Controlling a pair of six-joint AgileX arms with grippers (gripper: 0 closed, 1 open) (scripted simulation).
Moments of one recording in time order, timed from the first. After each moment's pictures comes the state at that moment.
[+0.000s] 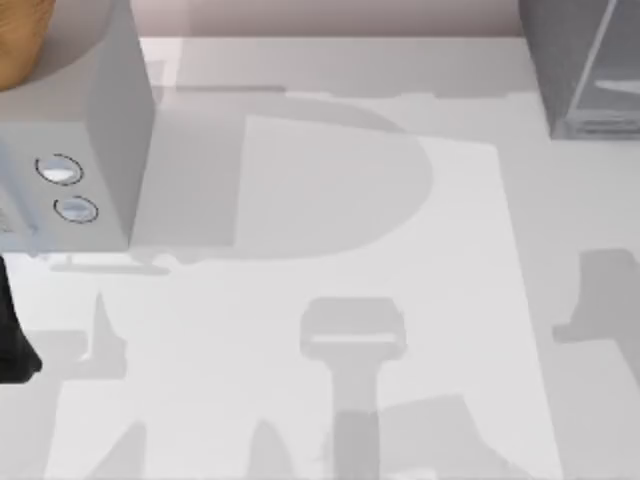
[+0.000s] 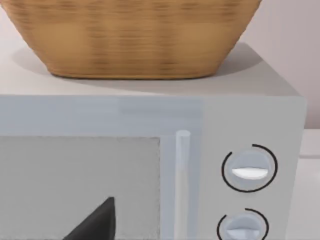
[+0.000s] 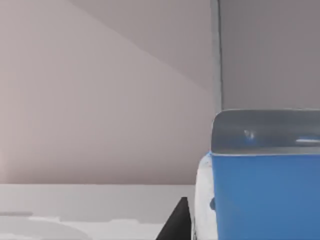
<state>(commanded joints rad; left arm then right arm) 0.00 0.00 0.00 0.00 0.00 0.00 0.12 0.37 0.14 0.32 -0.03 0.10</state>
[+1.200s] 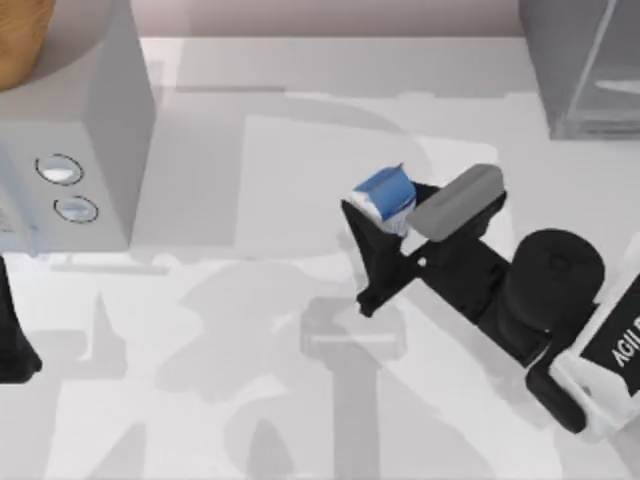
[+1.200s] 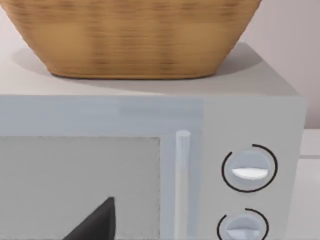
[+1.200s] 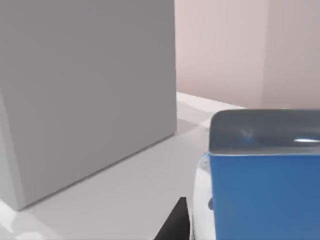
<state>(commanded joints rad) 0.00 0.00 0.00 0.00 0.00 0.00 0.59 2.14 0.62 1.55 -0.12 0.05</state>
